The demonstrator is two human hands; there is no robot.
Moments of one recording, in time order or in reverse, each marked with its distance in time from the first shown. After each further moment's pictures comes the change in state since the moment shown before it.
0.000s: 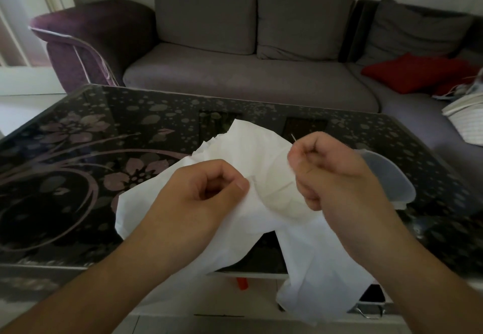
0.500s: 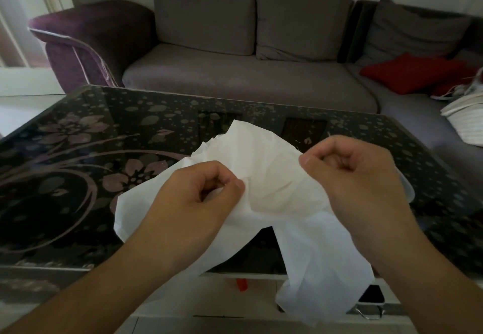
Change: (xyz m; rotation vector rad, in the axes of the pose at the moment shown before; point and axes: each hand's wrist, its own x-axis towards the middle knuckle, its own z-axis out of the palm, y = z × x) left_hand 0.003 -0.005 0.003 0.149 0.068 0.014; right_hand 0.004 0.009 -0.010 -0.166 0.278 -0.122
